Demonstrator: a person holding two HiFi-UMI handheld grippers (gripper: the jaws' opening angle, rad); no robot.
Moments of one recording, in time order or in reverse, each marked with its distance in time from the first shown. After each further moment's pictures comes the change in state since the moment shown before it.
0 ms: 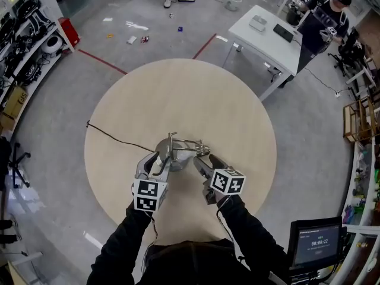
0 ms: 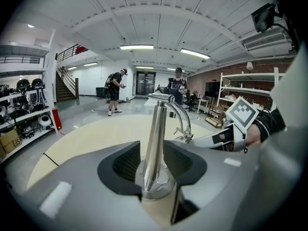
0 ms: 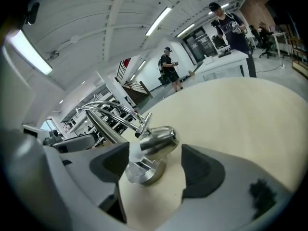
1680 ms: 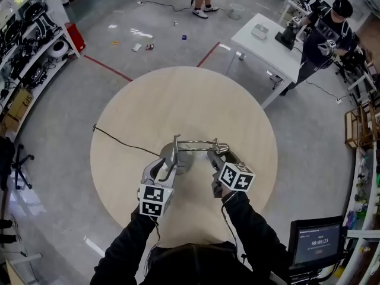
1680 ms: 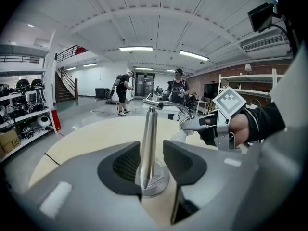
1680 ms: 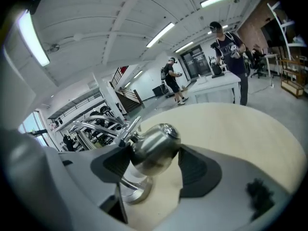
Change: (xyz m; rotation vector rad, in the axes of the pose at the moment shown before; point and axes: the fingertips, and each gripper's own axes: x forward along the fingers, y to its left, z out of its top) left arm -0.020 -0.012 0.005 -0.002 -0.011 -0.014; right arm -0.021 -0.013 0.063 -0.071 -0.131 -0.153
